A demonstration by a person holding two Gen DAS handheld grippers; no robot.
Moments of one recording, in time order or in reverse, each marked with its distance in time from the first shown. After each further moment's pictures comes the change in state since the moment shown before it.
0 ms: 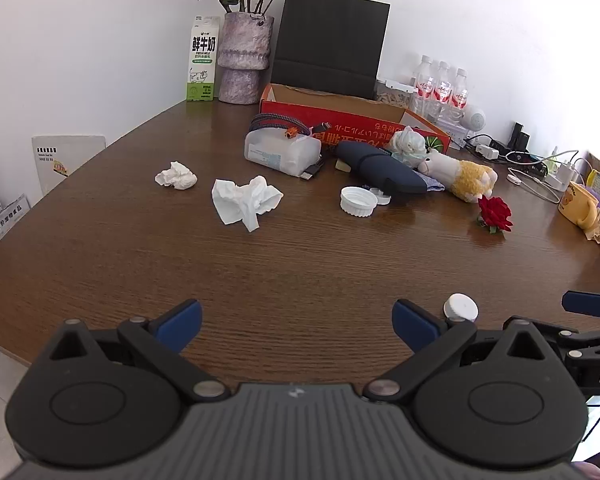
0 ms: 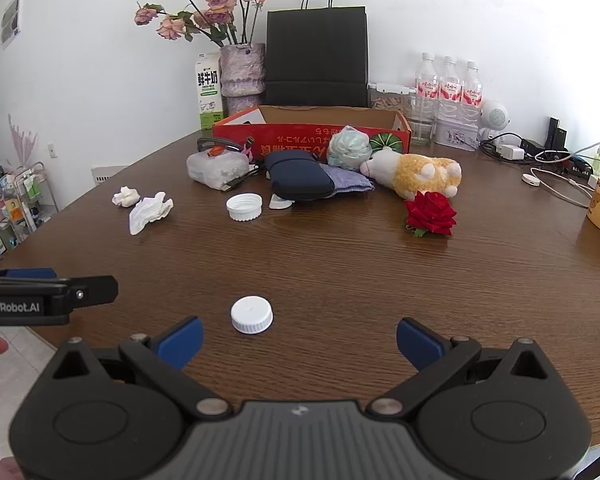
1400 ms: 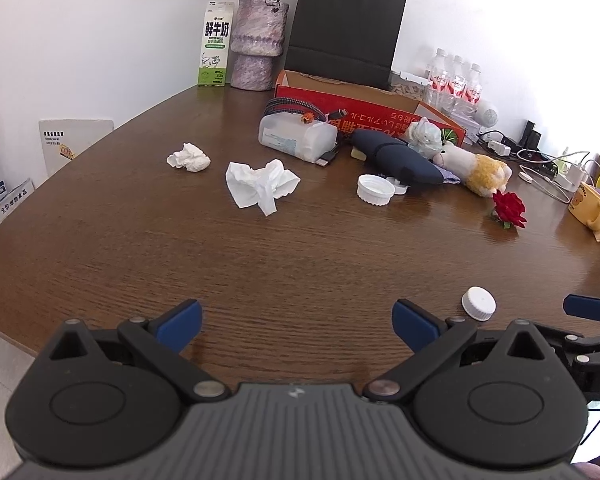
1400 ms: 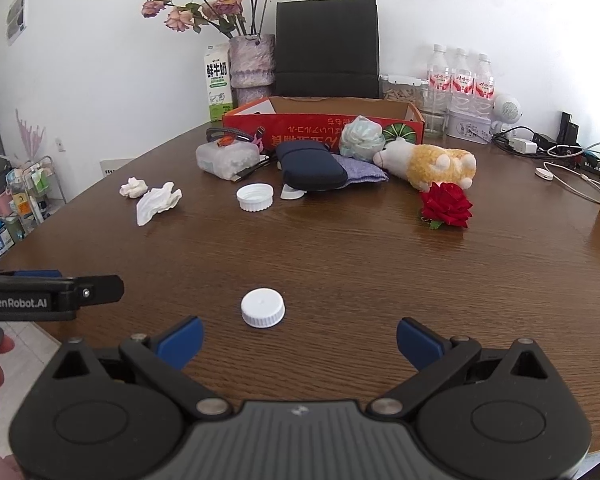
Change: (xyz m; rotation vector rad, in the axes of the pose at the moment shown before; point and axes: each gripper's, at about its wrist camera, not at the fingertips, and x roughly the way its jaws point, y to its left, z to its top) left arm 0.009 0.012 -0.002 -0.034 0.041 0.019; right arm 0.012 0.004 -0.003 -0.001 0.022 0.034
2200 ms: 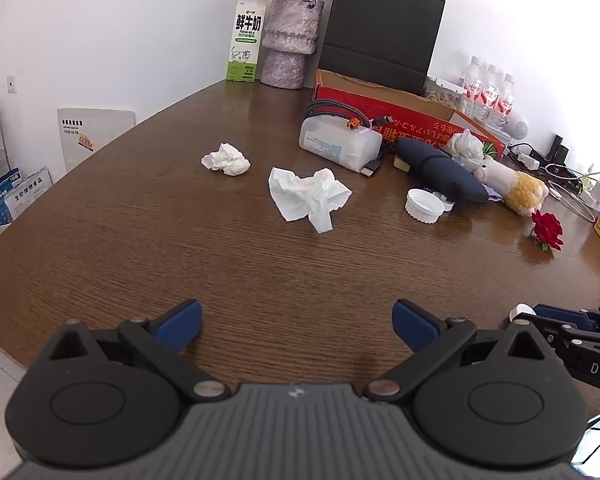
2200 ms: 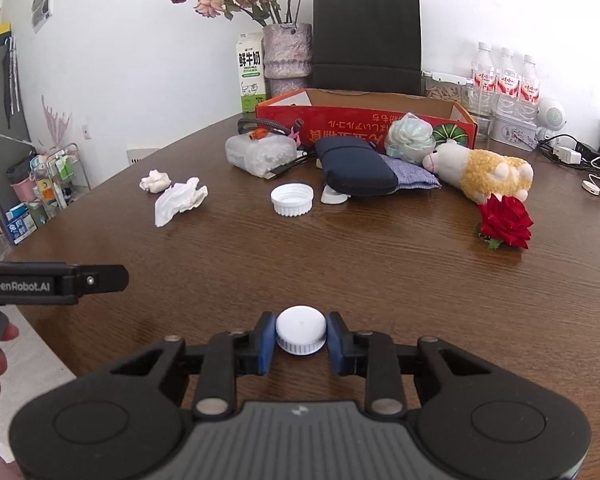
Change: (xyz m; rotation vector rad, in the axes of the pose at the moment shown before) left arm 0.023 0.029 0.017 -0.051 0.007 0.042; right arm 0.040 0.012 0.022 -0.050 0.014 0.085
